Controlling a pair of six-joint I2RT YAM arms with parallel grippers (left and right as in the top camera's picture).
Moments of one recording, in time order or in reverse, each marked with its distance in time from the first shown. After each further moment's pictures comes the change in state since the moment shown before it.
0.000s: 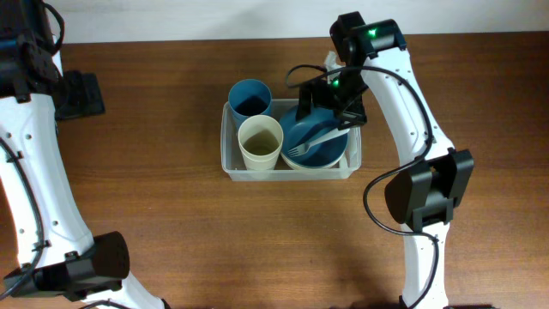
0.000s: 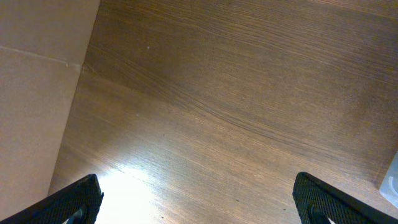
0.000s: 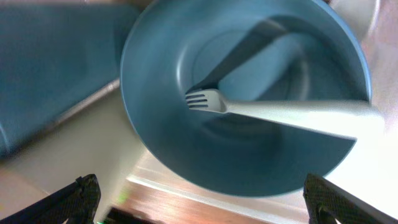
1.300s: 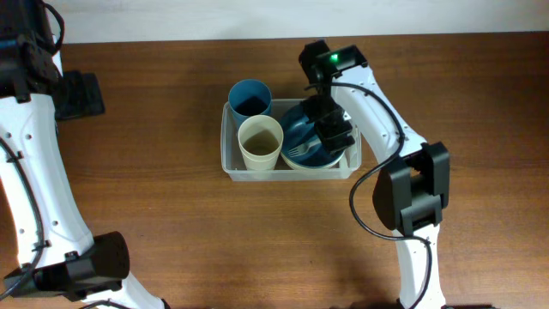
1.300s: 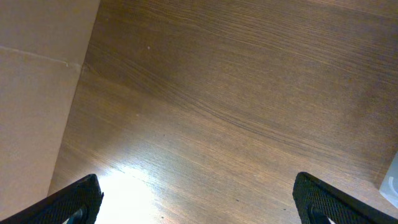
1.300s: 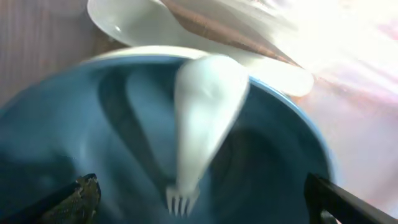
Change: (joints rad) left arm 0.000 0.000 0.000 0.000 0.000 0.000; right arm 0.105 0.002 -0.241 0.183 0.385 1.176
